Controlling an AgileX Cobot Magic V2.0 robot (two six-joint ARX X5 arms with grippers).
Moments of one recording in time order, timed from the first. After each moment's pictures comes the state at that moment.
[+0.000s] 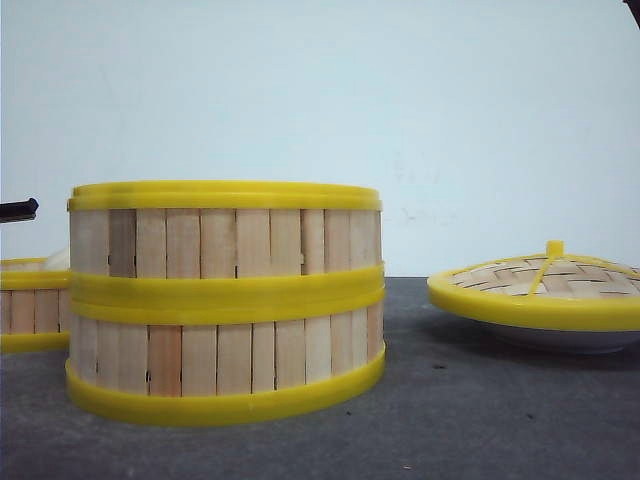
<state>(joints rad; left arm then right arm) 0.17 1.76 1.16 -0.33 0.06 -0.07 0.20 1.00 0.98 -0.86 0.03 0.06</state>
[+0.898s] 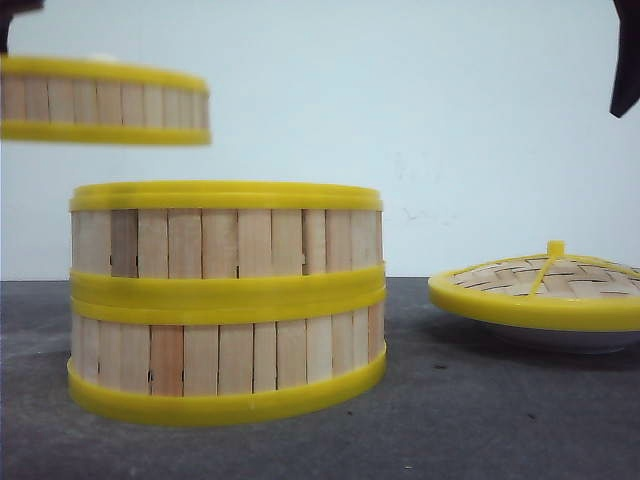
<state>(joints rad) 0.14 1.57 1.67 -0.87 0.26 0.03 0.20 1.00 0.98 -0.78 -0.08 0.05</state>
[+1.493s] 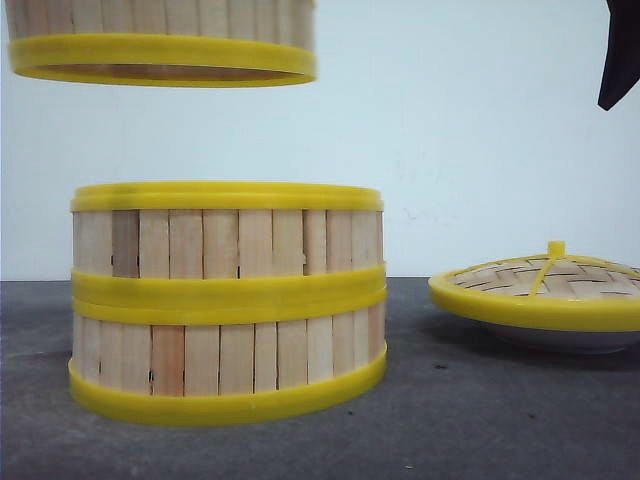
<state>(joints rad) -0.17 1.40 1.58 -0.96 0.26 0.08 0.20 1.00 0.98 -0.75 -0.08 0.02</state>
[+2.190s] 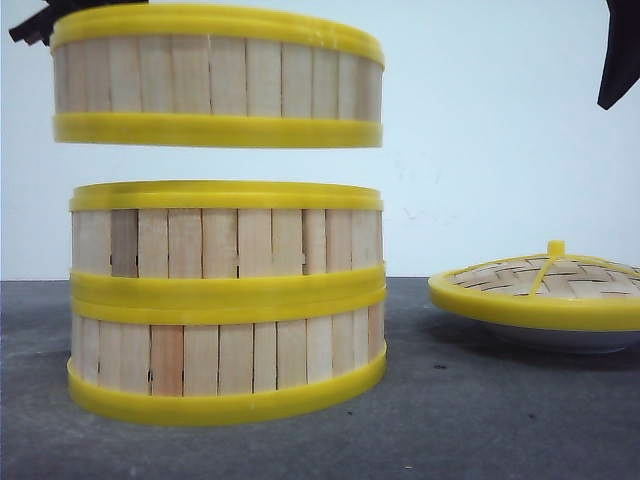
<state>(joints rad) -0.32 1.44 1.44 -0.83 0.22 0.07 0.20 1.00 0.98 -0.75 -0.08 0.02</state>
